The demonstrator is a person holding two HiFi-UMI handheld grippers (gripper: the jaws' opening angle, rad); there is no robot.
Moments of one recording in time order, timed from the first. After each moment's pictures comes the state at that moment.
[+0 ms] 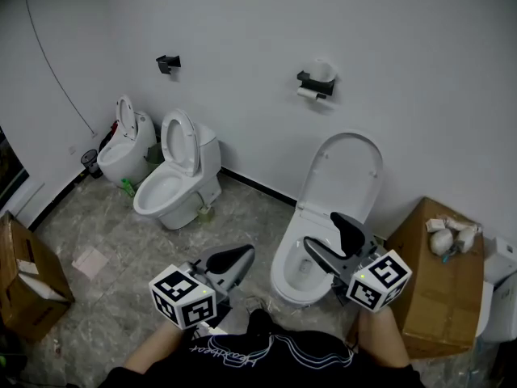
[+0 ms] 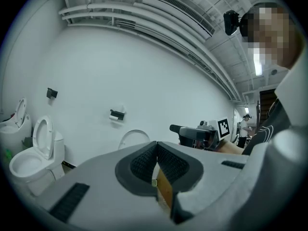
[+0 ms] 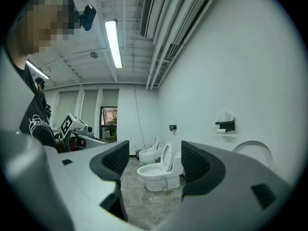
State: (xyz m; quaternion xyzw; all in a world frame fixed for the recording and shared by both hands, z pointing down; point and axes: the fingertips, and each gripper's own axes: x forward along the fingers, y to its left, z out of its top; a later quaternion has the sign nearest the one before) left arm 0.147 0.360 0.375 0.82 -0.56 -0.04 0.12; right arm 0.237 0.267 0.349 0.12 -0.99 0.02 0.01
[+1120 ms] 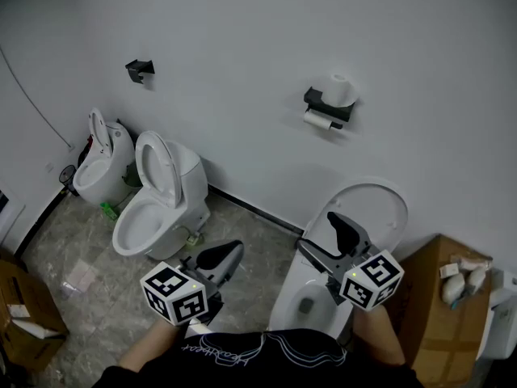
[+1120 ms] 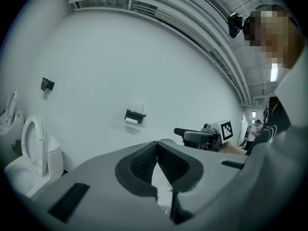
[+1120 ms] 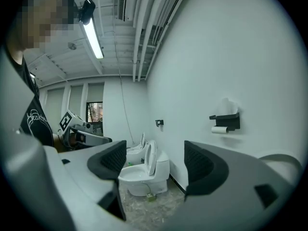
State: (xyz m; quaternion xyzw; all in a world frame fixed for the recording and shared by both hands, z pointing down) left arm -0.042 0.084 0.388 0.81 -0.57 -0.04 0.15; right arm 0.064 -0.011 0.372 0.15 -0.99 0.05 0.04
